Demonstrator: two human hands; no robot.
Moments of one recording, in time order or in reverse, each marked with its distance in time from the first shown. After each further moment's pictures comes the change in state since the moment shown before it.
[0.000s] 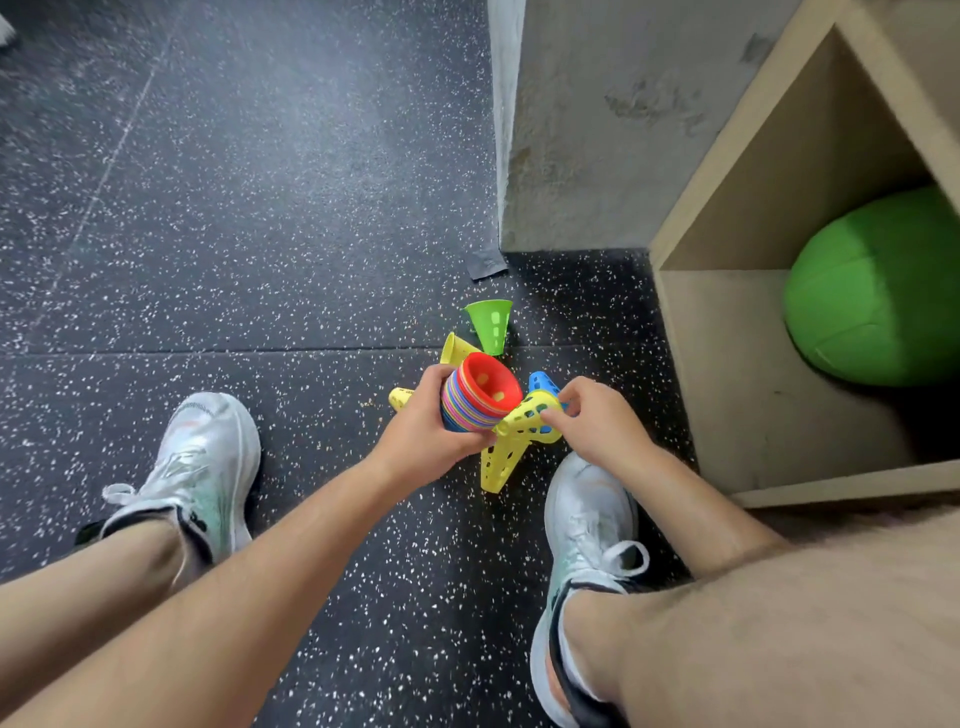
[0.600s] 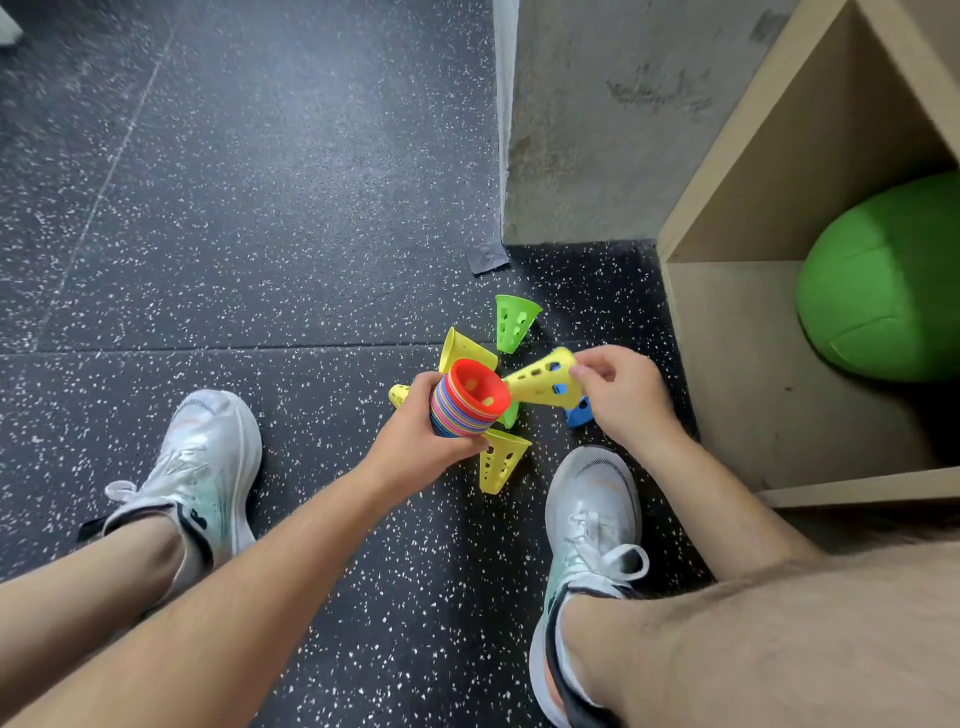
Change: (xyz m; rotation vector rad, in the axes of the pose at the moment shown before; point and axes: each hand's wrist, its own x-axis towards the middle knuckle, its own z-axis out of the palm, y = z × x) left_hand -0.008 -0.004 0.001 0.004 0.019 -0.088; right_hand 0.002 -0.002 -0.029 0.459 0.189 -0.031
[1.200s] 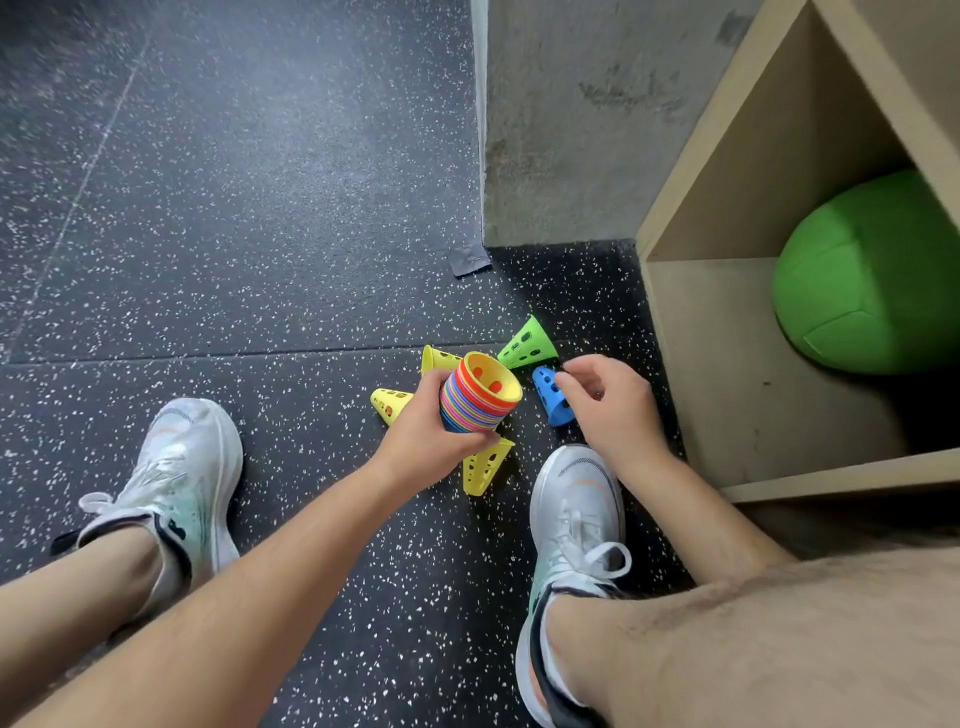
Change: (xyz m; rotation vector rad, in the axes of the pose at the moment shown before) left_hand 0.009 0.018 0.021 -0.020 -0.039 0.025; right_hand -0.014 0.021 -0.003 -0.041 0.107 -0.147
